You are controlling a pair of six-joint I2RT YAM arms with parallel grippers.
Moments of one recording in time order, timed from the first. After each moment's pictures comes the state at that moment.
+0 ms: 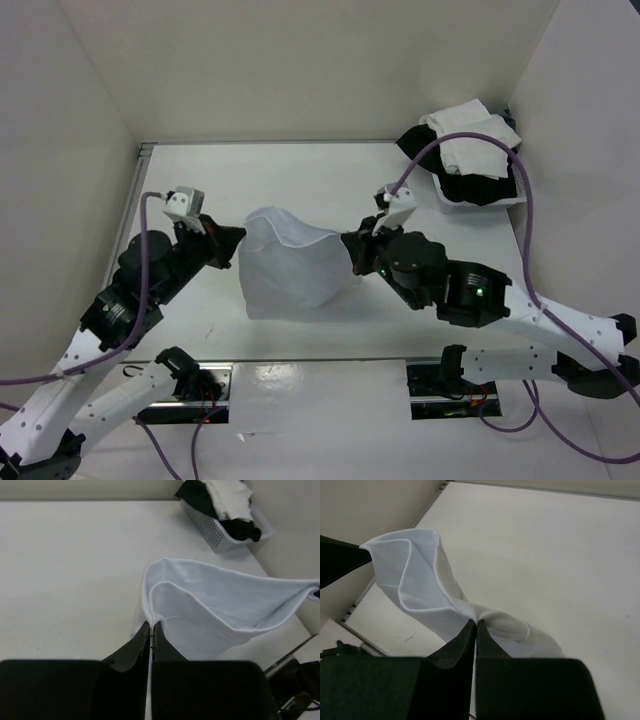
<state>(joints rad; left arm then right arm) -0.60 0.64 0.97 -0.44 -0.08 -0.38 1.24 0.97 1.23 -0.52 0.68 0.46</state>
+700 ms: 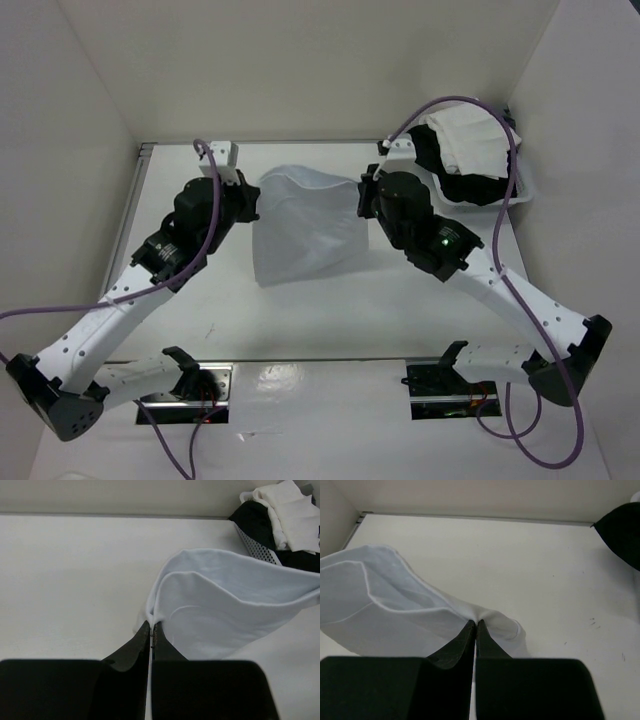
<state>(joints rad) -0.60 1.04 1.14 -0.33 -0.33 -0.36 0.81 1.16 1.26 -0.37 0.55 0.32</state>
